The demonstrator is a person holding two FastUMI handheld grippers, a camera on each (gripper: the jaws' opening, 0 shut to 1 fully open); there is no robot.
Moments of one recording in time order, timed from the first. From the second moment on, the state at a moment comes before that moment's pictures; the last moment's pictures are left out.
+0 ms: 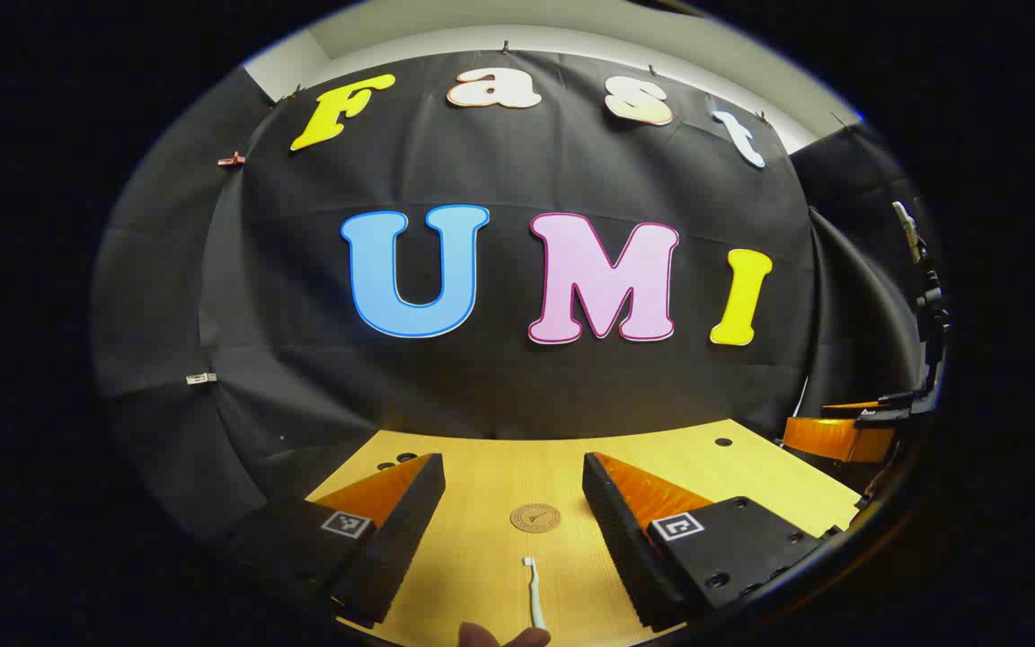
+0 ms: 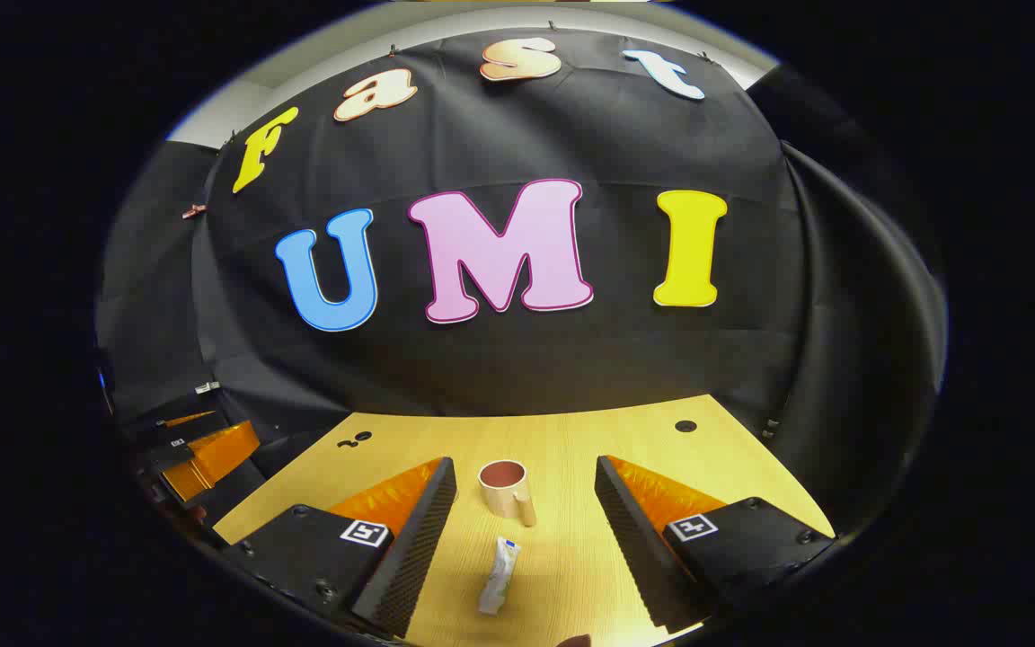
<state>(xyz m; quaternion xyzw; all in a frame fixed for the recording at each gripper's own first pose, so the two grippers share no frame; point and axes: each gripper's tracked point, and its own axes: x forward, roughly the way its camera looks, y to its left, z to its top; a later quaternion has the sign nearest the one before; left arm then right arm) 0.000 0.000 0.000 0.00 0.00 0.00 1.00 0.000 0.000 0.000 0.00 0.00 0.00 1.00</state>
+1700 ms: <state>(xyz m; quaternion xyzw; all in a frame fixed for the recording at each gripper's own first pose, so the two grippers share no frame) -0.023 0.050 -0.062 0.00 0.07 0.07 1.00 0.089 0.018 -0.242 0.06 0.36 0.03 0.93</state>
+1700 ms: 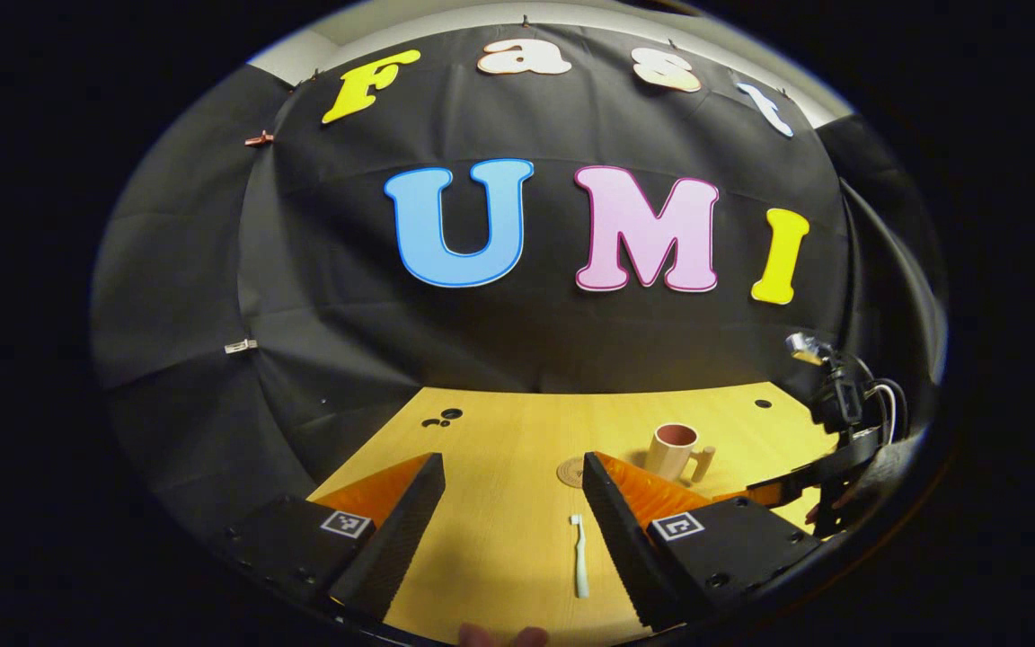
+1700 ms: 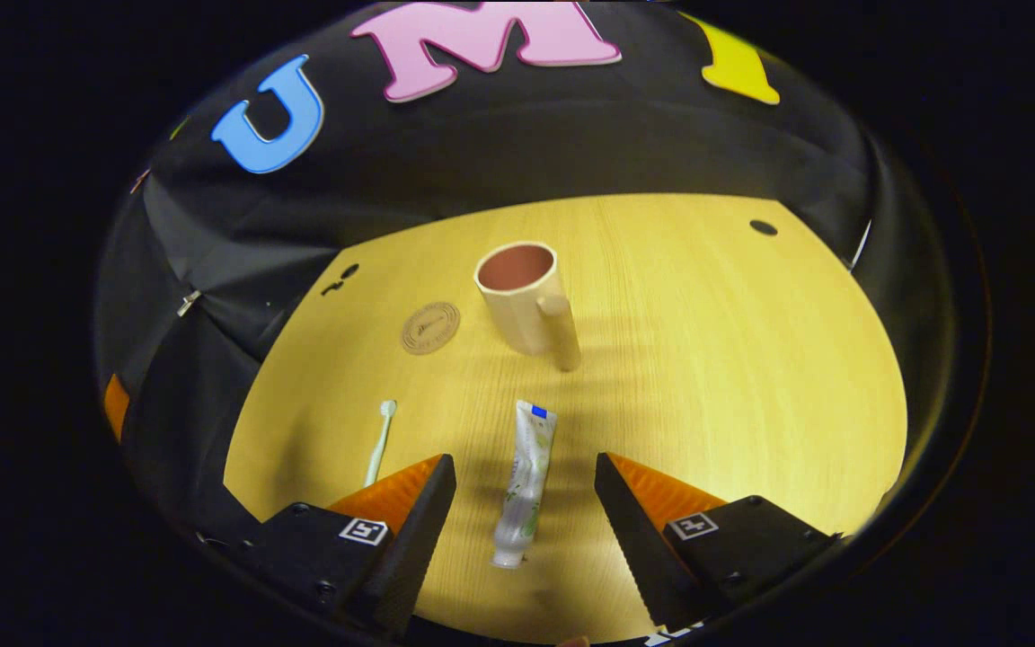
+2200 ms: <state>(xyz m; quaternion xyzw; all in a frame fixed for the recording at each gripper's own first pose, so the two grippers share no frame) -0.032 0.062 -0.086 0.01 0.10 0.09 0.99 0.126 0.012 -0.303 0.06 0.43 0.02 0.90</state>
